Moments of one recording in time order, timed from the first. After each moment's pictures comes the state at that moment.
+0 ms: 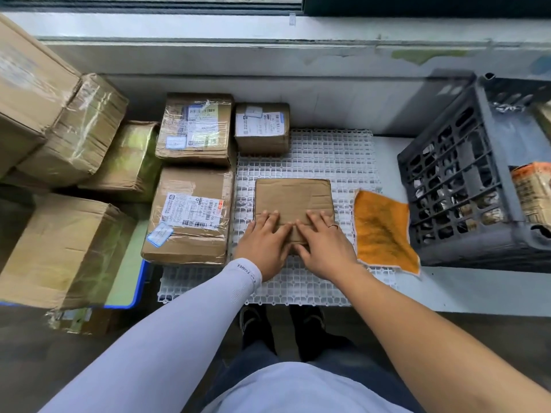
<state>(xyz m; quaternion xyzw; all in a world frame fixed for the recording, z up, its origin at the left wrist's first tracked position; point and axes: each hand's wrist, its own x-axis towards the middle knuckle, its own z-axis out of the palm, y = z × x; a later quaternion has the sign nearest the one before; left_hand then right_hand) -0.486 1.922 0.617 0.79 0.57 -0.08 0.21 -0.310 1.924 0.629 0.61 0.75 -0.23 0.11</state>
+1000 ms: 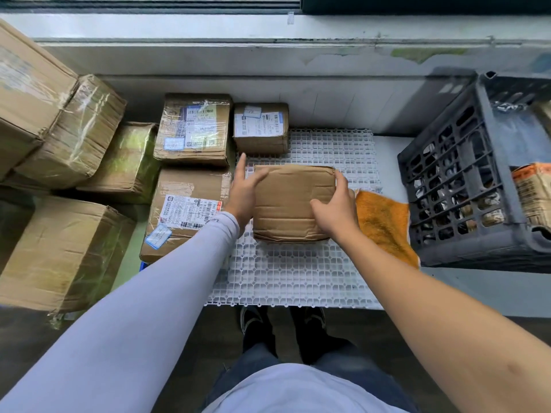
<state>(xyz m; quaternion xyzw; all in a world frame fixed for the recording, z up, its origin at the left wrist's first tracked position) -0.501 2.000 0.674 0.34 0.64 0.36 0.58 -0.302 1.984 0.655 0.76 0.46 -0.40 -0.24</state>
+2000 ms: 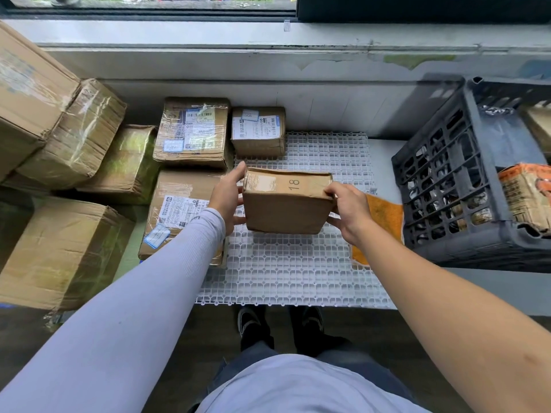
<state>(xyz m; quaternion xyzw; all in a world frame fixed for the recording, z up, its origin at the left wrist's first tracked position) -0.514 1.995 0.694 0.23 0.66 0.34 0.63 -0.280 1.988 0.668 0.68 0.22 -0.58 -0.38</state>
